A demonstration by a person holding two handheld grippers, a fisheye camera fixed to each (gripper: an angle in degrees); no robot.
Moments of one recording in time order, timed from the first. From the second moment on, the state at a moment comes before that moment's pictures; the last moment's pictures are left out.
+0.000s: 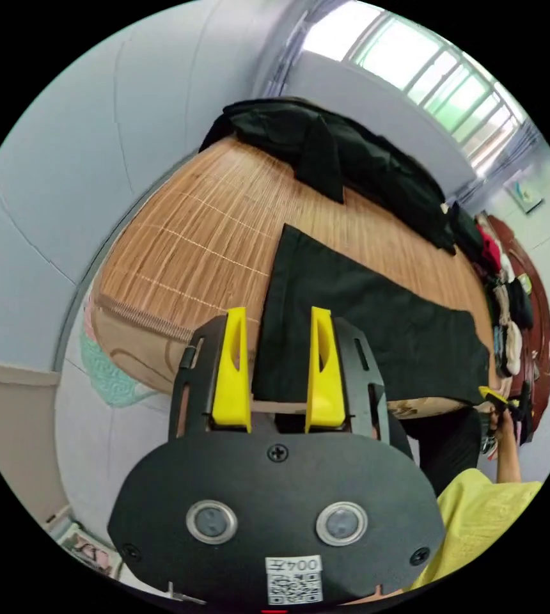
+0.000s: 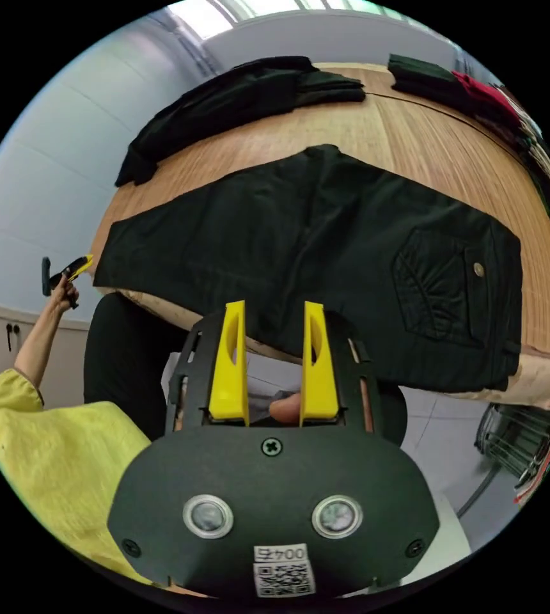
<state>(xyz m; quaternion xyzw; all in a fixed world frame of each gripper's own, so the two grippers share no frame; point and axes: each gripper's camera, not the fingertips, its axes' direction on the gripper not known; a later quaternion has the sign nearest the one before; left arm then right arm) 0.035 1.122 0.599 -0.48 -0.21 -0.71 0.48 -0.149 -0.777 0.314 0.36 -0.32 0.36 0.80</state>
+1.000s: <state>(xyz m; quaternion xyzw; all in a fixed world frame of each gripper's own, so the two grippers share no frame) -0.050 1.104 0.642 -0.60 -0.19 -0.57 0.53 -0.077 -0.755 0.236 0.23 -0.27 0.37 0.86</state>
